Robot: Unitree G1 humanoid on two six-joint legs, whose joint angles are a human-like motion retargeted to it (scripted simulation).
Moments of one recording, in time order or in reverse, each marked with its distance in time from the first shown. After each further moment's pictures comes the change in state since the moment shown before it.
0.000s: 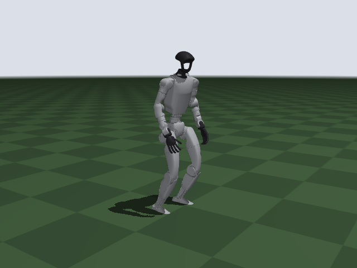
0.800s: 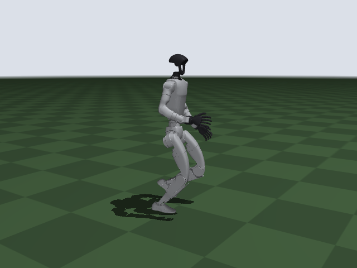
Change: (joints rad) left arm 0.024 -0.076 0.028 -0.235 -0.045 -0.022 0.175; right arm 0.068 -0.140 -0.160 -0.692 0.010 -0.152 -0.308; waist 0.099 0.072 -0.107; left_leg -0.150 0.198 -0.062 0.860 0.062 0.050; right_leg -0.024 0.207 0.012 0.319 -0.151 -0.106
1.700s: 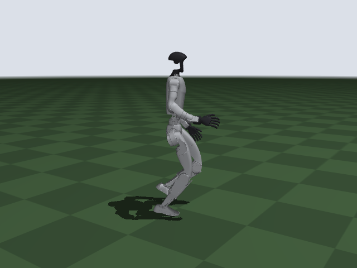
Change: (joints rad) left arm 0.025 -0.025 -0.014 0.163 0.064 0.025 0.000; right arm -0.005 0.025 0.033 0.185 -0.092 0.021 -0.105; waist 0.038 -0.049 -0.103; left_leg -0.098 -0.046 0.026 -0.112 0.054 0.058; right_leg -0.027 -0.022 -0.005 -0.118 0.177 0.048
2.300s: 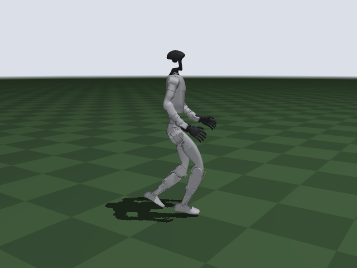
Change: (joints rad) left arm -0.163 0.059 -0.065 -0.164 0.102 -0.079 0.099; right arm 0.230 0.111 0.042 0.236 -0.004 -0.002 0.023; waist -0.120 -0.018 -0.125; left_leg 0.275 -0.176 -0.027 -0.495 0.139 -0.150; right_leg -0.355 -0.087 -0.103 0.041 0.233 0.090
